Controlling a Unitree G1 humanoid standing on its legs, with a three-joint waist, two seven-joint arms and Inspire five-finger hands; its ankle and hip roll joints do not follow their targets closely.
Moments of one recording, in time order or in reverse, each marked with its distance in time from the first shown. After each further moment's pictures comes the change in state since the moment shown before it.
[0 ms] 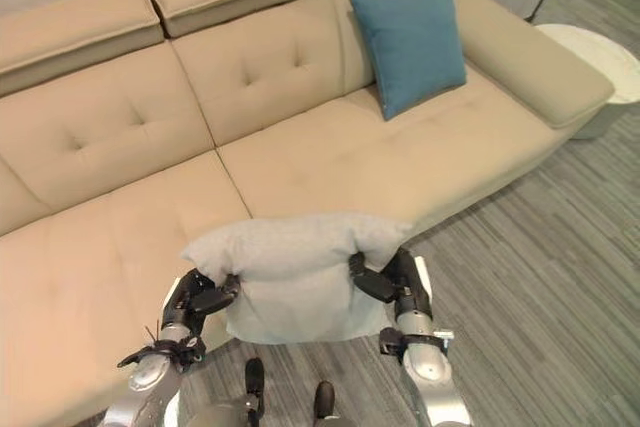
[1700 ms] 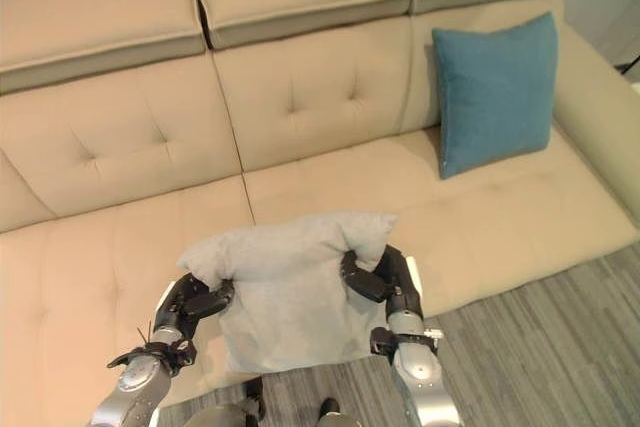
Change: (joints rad) left arm -0.001 0.037 0.007 -0.009 -0.032 0.030 -0.027; right arm -0.009 0.042 -0.011 -0.025 -0.024 0.016 0.002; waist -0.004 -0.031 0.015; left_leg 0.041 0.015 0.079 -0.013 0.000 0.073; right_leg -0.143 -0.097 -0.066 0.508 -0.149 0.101
